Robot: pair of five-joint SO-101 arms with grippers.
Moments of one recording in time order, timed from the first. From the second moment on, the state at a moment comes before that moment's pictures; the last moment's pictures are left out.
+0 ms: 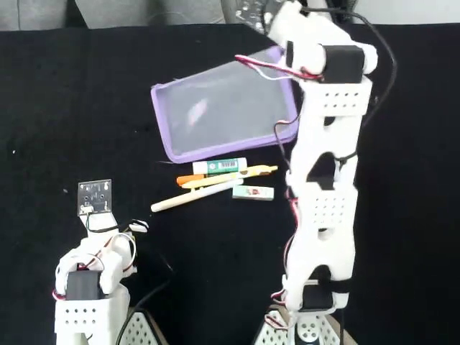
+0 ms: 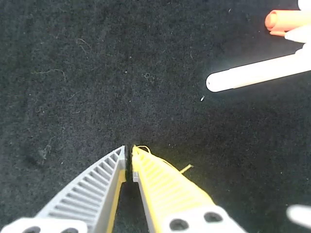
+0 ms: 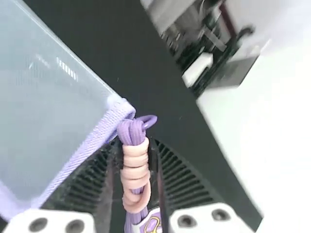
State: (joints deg) left arm -7.0 -104.4 96.2 74.2 4.4; right arm -1.7 43.3 -92.4 99.1 57.2
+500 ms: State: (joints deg) left arm -7.0 -104.4 96.2 74.2 4.4; right arm -17.1 8.7 -60.7 99.3 57.2
